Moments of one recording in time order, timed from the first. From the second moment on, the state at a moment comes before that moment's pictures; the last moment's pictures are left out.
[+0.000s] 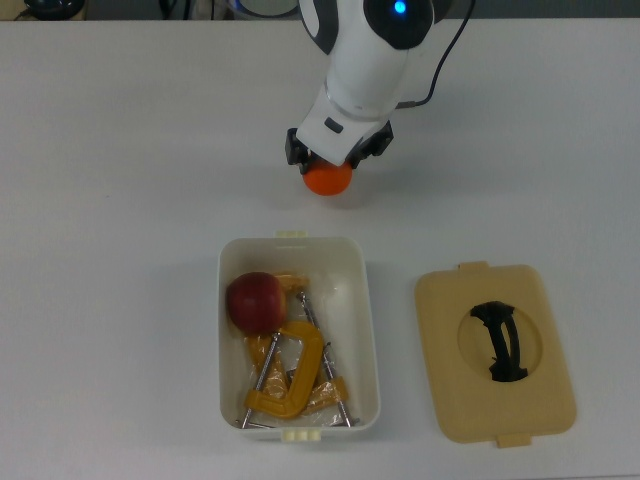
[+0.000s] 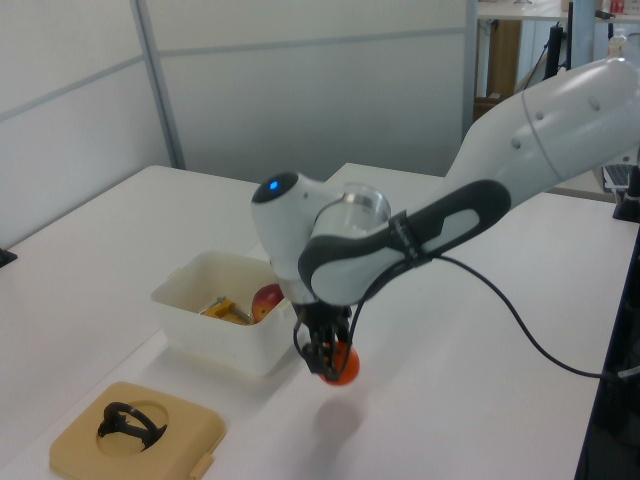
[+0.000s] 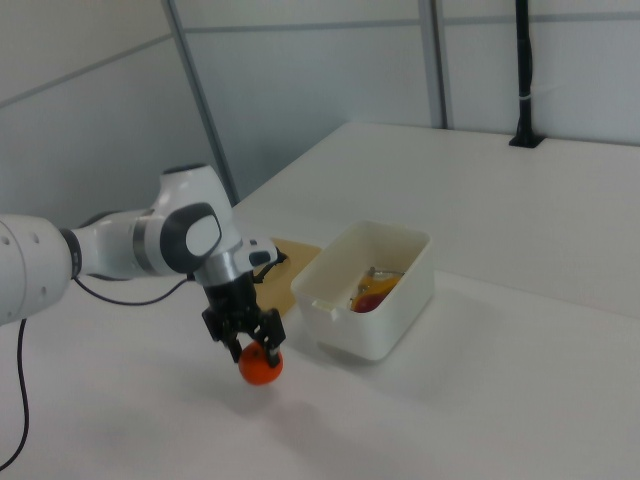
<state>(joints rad) 0.09 0.25 0.15 -1.81 -0.19 1.94 0.13</state>
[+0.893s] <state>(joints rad) 0.08 0.35 0.08 -1.66 -0.36 2.39 0.41</state>
